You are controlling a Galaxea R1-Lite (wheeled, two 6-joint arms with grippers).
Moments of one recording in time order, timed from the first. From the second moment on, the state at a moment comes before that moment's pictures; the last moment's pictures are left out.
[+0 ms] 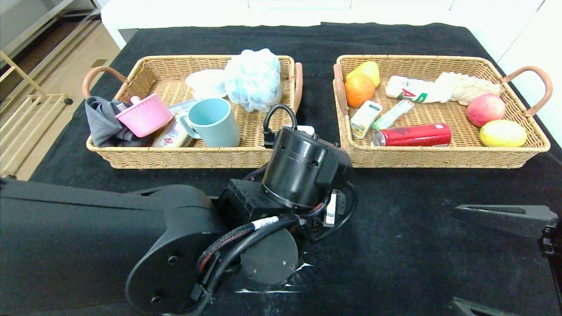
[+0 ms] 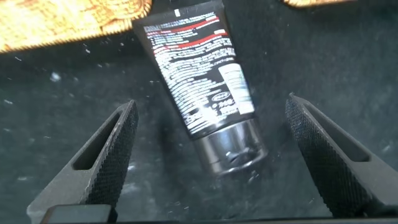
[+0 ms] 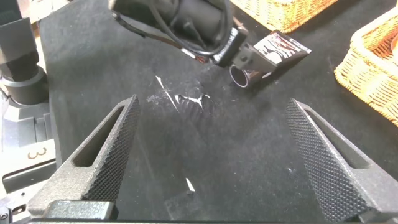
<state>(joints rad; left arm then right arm) -0.95 1.86 -1.27 -0.13 0.66 -0.37 0.63 1.05 -0.58 -0.34 0.40 -0.18</state>
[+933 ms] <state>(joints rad) -0.94 1.93 -1.31 -0.13 0.68 -0.39 0.64 1.05 -0.58 -0.34 0.40 -0.19</state>
